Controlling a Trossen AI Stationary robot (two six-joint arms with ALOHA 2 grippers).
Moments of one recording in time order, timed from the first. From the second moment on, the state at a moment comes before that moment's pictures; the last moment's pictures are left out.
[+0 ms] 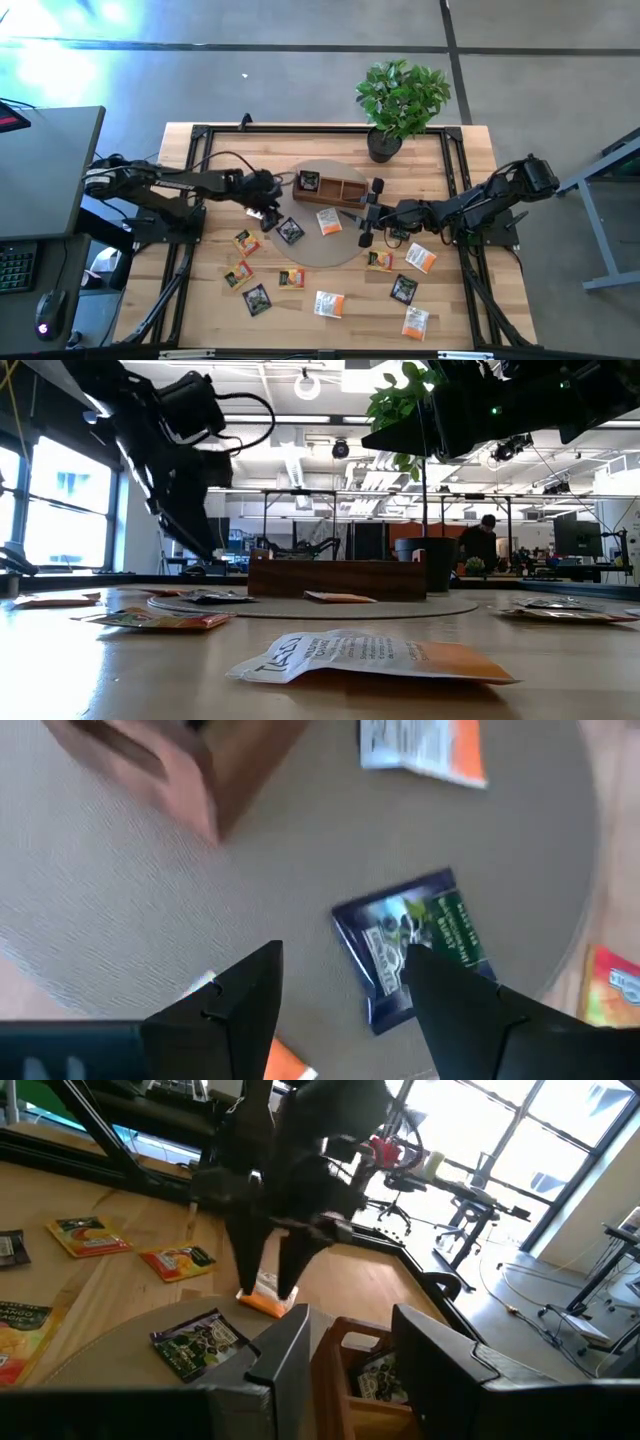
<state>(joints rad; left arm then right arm) 0.16 1.31 0.61 -0.23 0.09 -0.32 0.18 1.46 0.51 0.85 0.45 -0.29</state>
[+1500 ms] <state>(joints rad) 0.02 1.45 0.61 -0.10 0.15 -0.40 0.18 1.46 0.51 0.85 0.45 -0.29</state>
